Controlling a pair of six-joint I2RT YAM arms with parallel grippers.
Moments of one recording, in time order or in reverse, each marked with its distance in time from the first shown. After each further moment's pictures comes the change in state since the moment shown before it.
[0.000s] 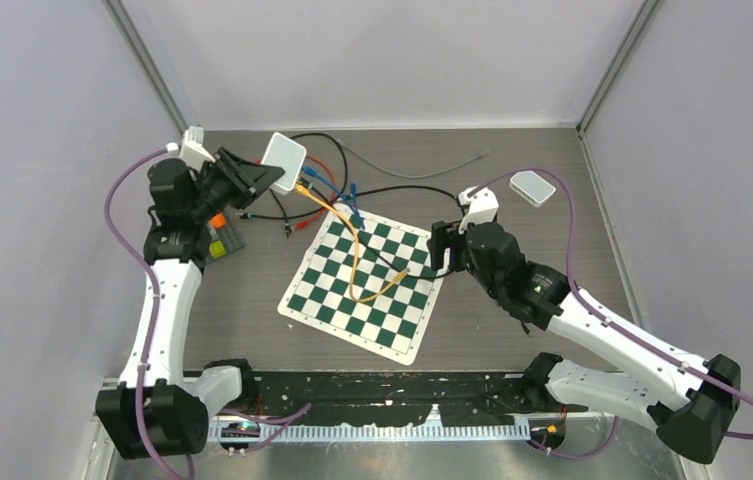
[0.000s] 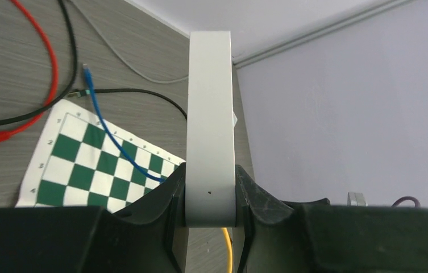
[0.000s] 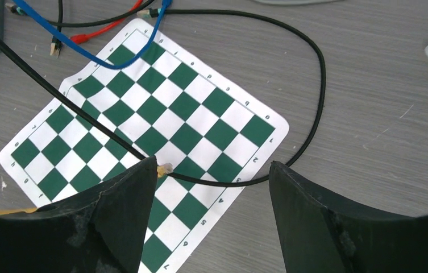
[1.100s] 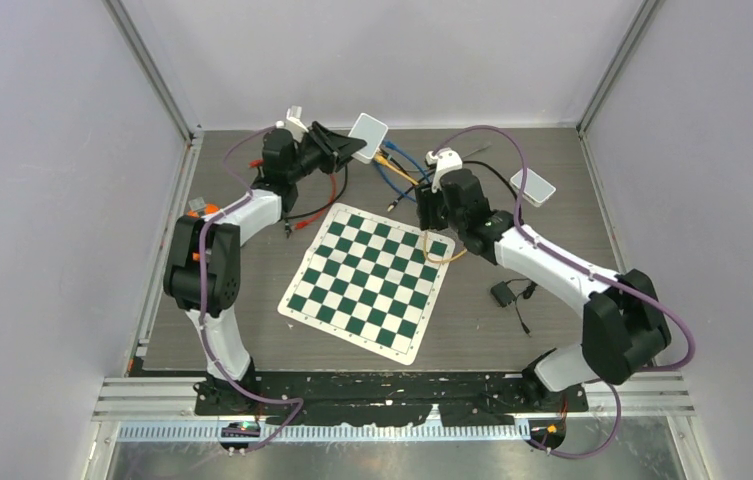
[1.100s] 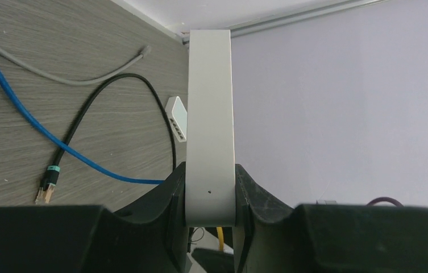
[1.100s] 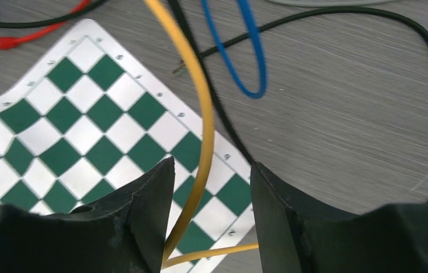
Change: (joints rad) left arm -0.366 0.804 0.225 0.719 -0.105 -0.341; right arm -0.220 0.489 0.213 0.196 -0.248 -0.169
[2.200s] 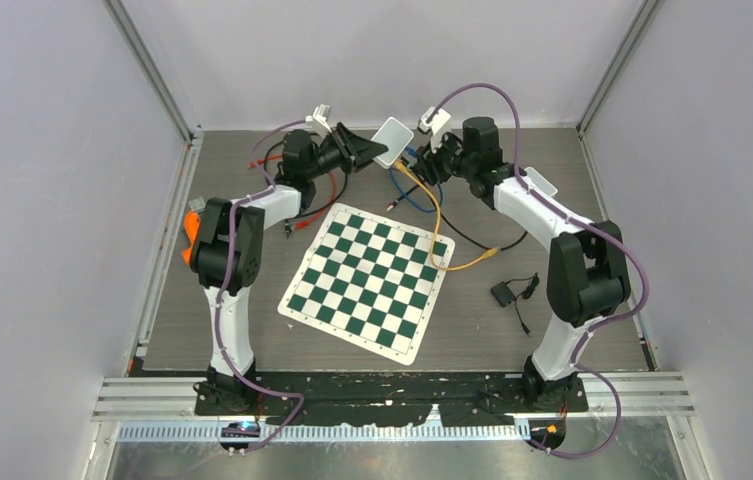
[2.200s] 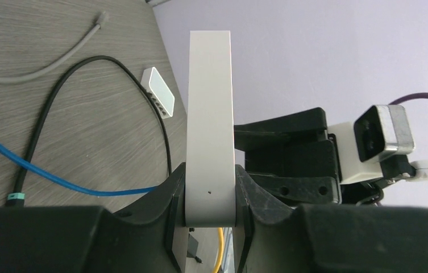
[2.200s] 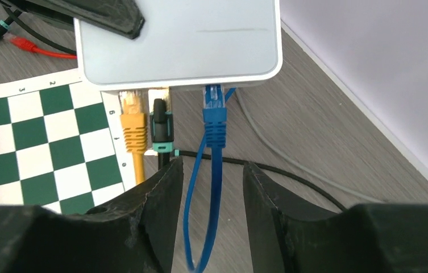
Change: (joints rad) left arm -0.047 0.240 0.150 0.193 0.185 -0.027; right arm -0.269 0.332 0.343 0.100 -0.584 -0.512
